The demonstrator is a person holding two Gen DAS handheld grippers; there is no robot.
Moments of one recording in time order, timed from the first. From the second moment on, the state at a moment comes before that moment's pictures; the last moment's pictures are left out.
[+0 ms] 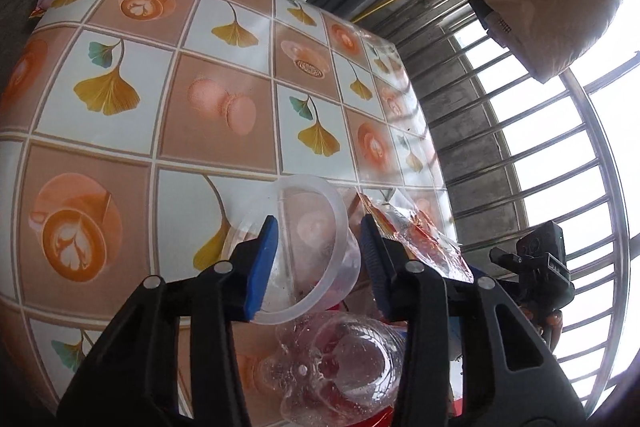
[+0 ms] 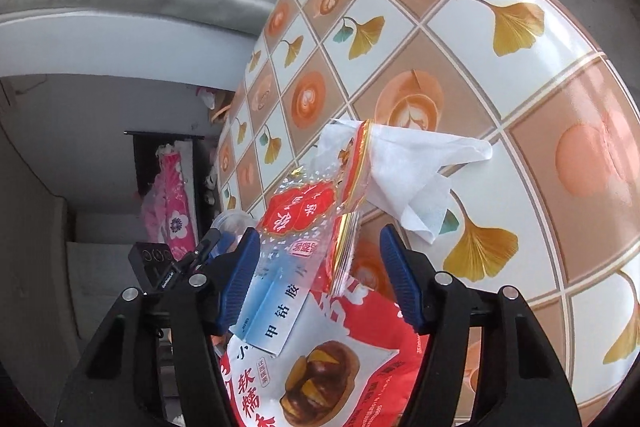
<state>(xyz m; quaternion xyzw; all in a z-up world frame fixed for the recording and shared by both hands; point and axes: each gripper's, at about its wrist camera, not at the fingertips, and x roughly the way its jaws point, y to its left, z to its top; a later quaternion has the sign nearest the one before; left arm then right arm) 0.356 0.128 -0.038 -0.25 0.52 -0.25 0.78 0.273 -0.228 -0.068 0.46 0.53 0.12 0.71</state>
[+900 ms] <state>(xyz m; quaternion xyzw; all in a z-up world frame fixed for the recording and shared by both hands) 0.349 0.136 -0.007 -0.26 0.47 -0.26 0.80 0.287 -0.226 -0.074 0.49 0.48 0.17 0.70</state>
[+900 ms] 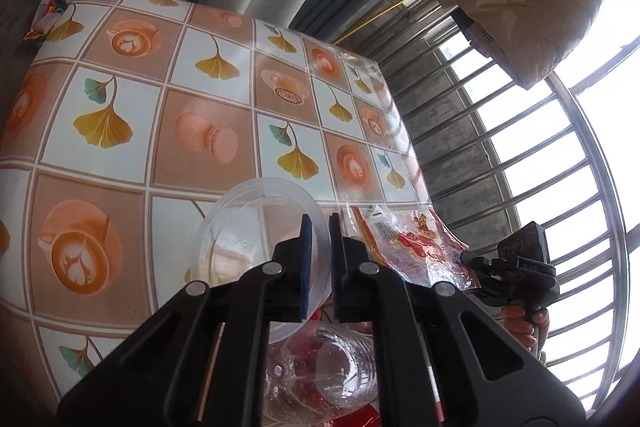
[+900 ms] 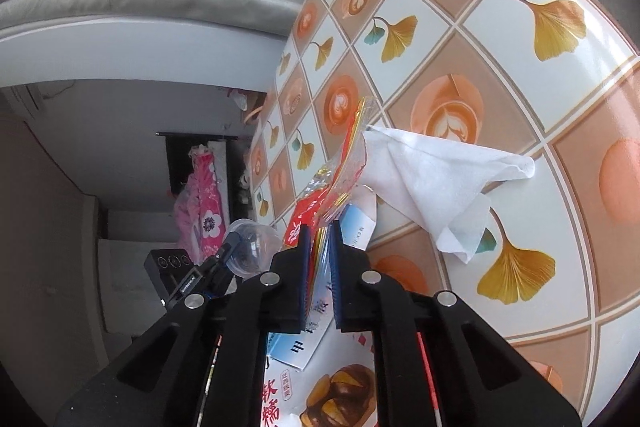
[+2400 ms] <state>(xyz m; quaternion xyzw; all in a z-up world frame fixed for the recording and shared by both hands) 0.158 -0.059 0.147 -0.17 0.36 -0.48 0.78 0.031 -0.369 0.038 0.52 0.26 0.14 0.81</state>
